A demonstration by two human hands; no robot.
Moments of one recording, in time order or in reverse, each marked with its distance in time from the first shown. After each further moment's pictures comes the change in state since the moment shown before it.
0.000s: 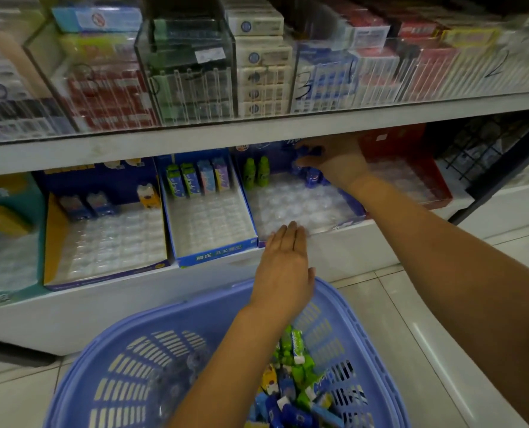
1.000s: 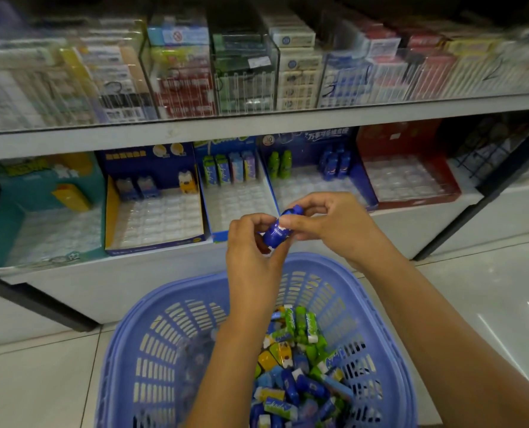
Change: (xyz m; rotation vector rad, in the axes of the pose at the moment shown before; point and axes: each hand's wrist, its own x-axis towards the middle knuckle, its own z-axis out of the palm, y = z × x) left_hand -0.075 -0.011 -0.052 -0.767 0.636 -0.270; right_hand -0.160 -0.106 0.003 0.669 -0.186 0.222
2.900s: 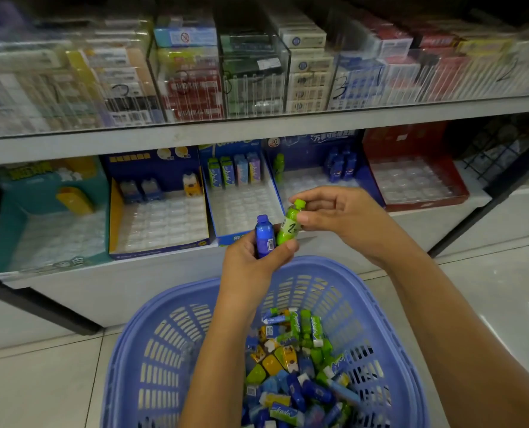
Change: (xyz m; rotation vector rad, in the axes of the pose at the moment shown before) left_hand 0.013 0.000 -0.019 -0.520 -0.281 -0.416; right_hand 0.011 0.001 -0.013 0.068 -0.148 -0.083
